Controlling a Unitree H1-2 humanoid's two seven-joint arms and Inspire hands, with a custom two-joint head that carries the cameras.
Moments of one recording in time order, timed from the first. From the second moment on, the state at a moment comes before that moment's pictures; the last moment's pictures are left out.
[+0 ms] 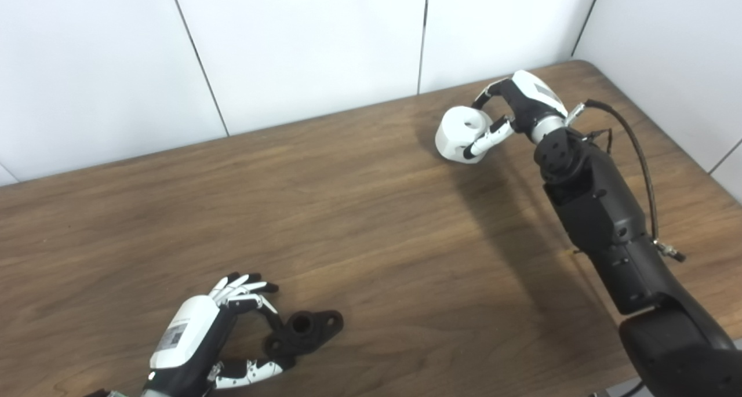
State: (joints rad) left arm 0.08 0.37 -0.29 -0.28 0.60 -0.07 -0.24; right arm -0.47 -0.46 0.00 0.12 -0.69 0.47 0.25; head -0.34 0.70
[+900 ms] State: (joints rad) left arm 0.08 0.35 -0.30 -0.29 0.63 -0.05 -0.25; right arm -0.38 -0.54 0.12 -0.25 -0.68 0.47 0.36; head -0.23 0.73
